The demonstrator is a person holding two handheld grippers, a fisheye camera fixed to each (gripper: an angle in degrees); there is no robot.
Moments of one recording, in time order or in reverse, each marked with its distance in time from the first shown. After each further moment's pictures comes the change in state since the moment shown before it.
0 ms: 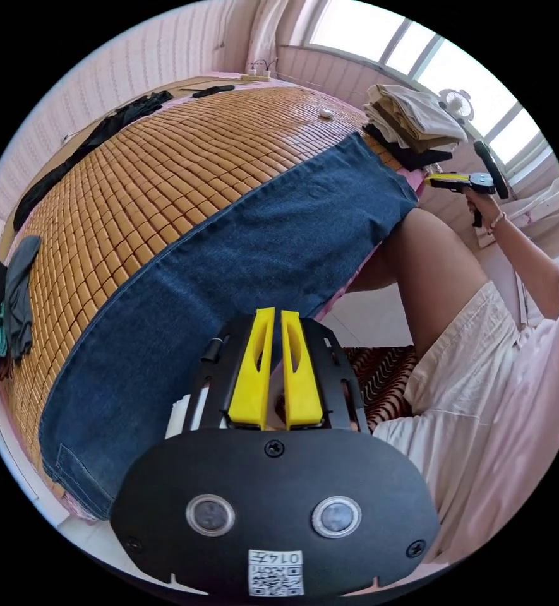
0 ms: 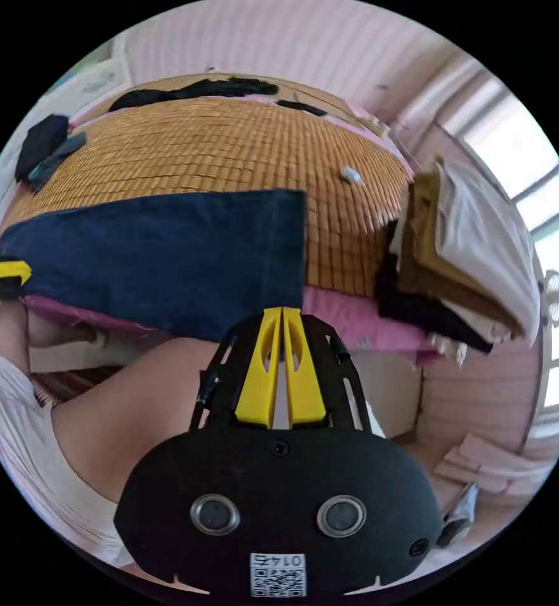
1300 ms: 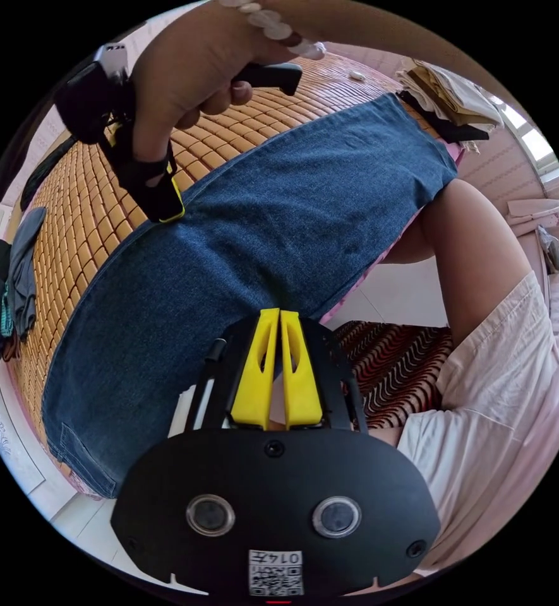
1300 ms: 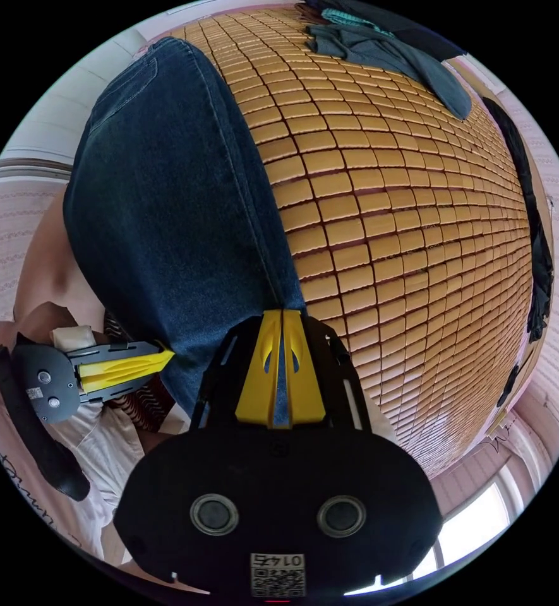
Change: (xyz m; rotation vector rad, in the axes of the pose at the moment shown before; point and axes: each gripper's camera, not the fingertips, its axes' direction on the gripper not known) left arm 0.030 -0.031 0.062 -0.171 -0.059 0.003; right arm -0.504 -0.413 0.018 -0.303 -0.218 -0.985
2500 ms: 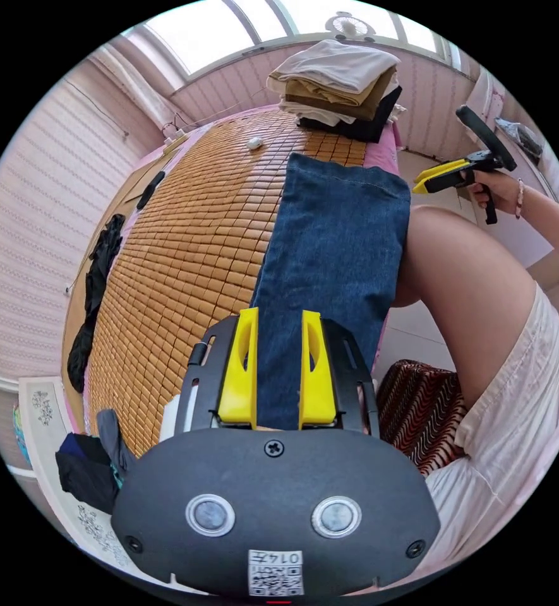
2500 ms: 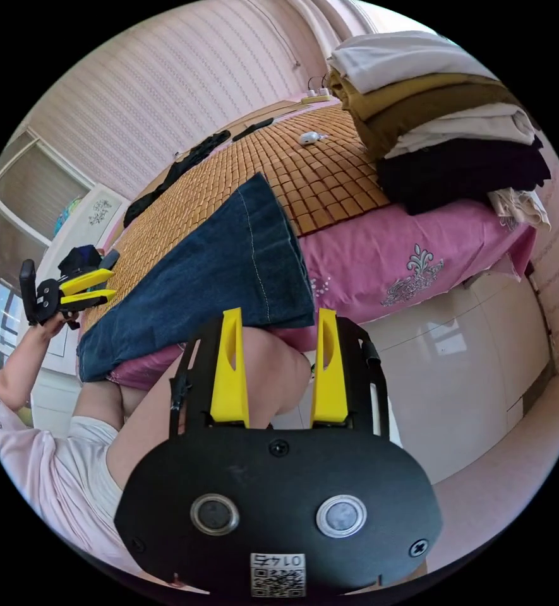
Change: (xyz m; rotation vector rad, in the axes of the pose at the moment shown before) left arm 0.206 -0.225 -0.053 0.234 -0.250 0.498; right arm -0.055 0.854 0.256 0.779 -0.257 1.450
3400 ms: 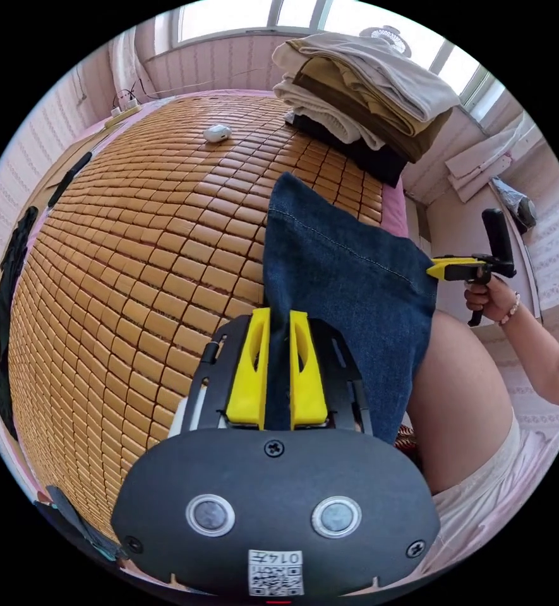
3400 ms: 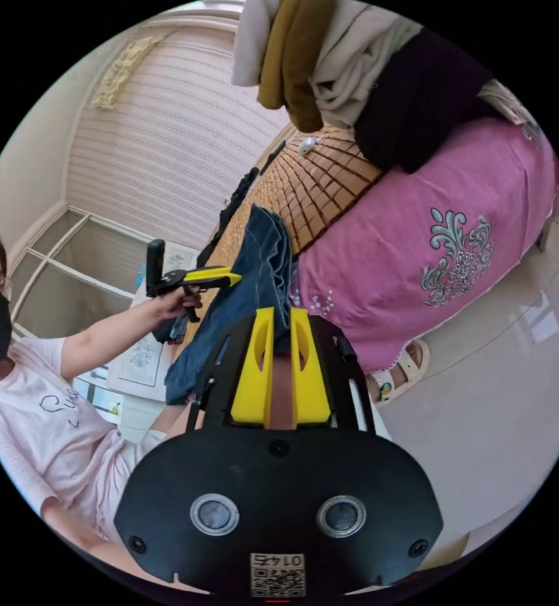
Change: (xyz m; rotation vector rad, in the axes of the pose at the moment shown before) left arm -0.055 -0.127 0.142 0.020 0.397 -0.089; right arm 0.271 0.025 -0.046 0.130 -0.511 0.130
